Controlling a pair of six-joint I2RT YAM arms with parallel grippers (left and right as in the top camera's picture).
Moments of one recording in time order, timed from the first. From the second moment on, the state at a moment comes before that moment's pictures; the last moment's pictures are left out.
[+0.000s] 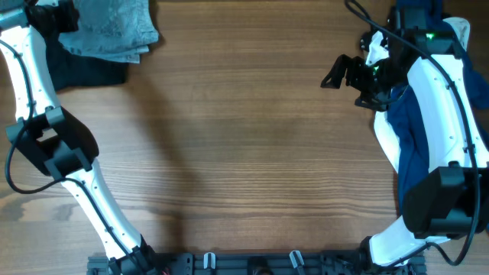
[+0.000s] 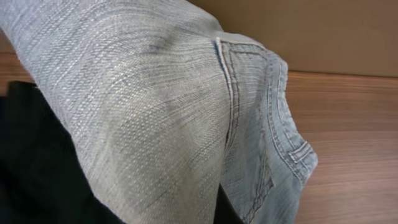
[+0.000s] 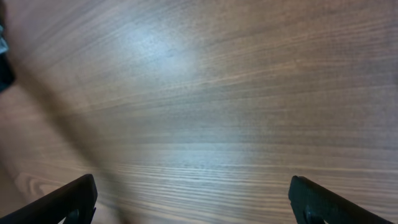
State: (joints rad) left arm 0.39 2.47 2.49 -0.87 0.37 0.22; right arm -0.03 1.80 1.67 -1.28 -0.40 0.29
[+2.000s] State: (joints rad) left arm 0.33 2.55 2.50 -0.94 0.35 -0.02; right arm -0.03 1.80 1.67 -1.27 -0.37 0.29
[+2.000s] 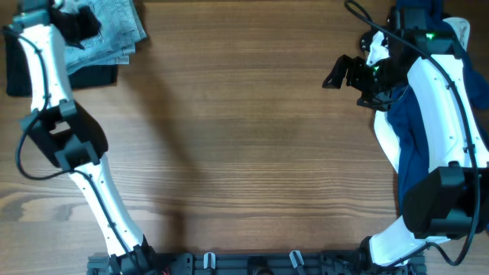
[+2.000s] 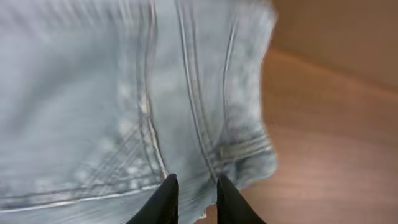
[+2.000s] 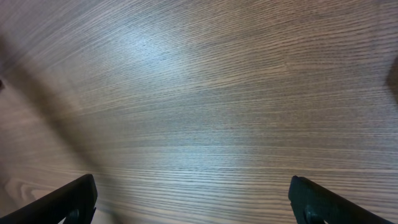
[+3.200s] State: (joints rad) left arm 0.61 2.62 2.47 -0.94 0.39 -0.02; right arm -0.03 1.80 1.67 -1.28 -0.37 0.28
